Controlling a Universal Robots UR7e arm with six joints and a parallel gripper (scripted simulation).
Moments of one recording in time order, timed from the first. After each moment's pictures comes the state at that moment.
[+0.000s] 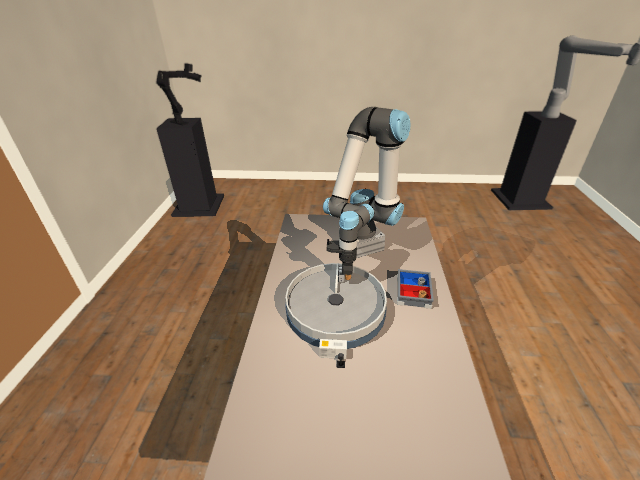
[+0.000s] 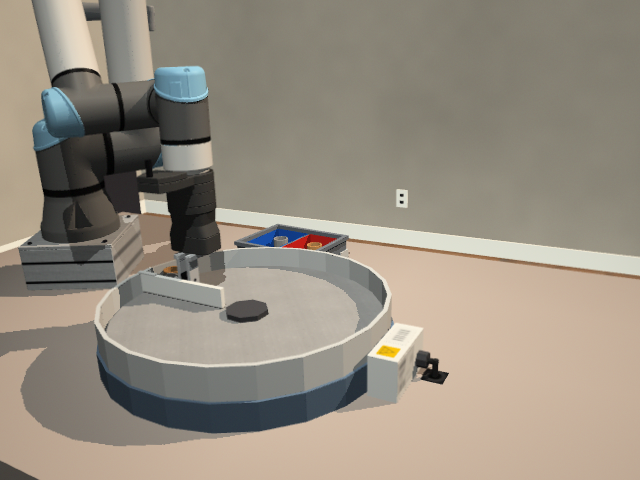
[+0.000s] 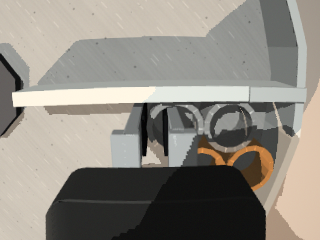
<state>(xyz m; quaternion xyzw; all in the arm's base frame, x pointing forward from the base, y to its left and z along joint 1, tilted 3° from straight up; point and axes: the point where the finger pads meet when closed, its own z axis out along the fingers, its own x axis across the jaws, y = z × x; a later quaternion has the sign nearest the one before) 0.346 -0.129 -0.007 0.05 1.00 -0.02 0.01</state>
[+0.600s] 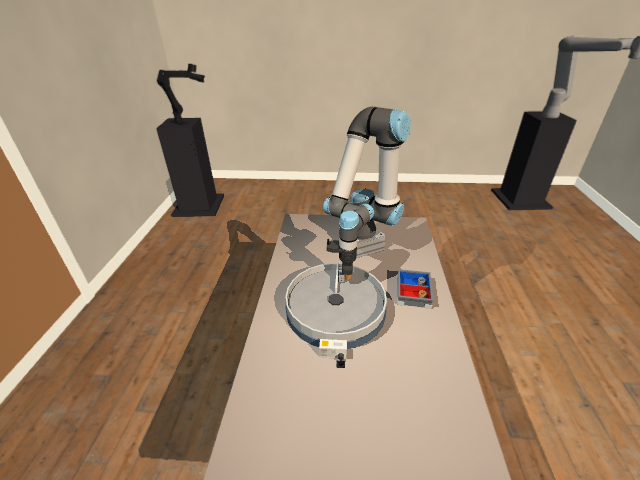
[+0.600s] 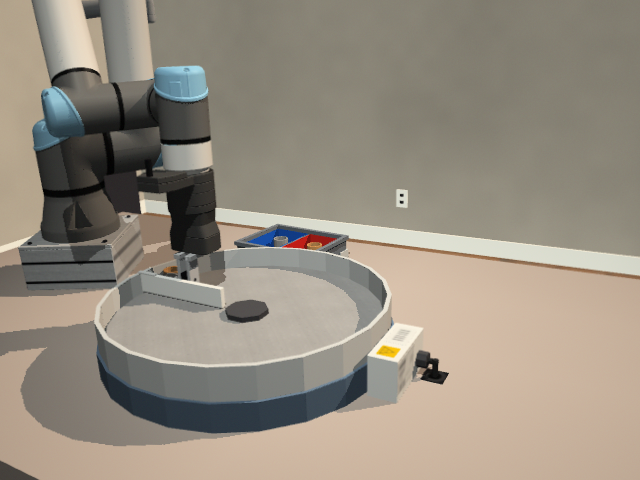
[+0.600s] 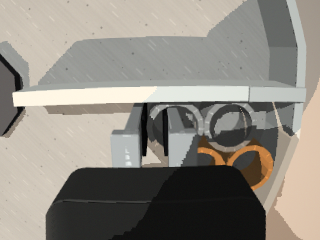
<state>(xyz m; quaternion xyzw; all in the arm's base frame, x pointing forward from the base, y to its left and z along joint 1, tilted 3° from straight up) 0.346 -0.129 -0.006 0.05 1.00 -0.02 0.01</state>
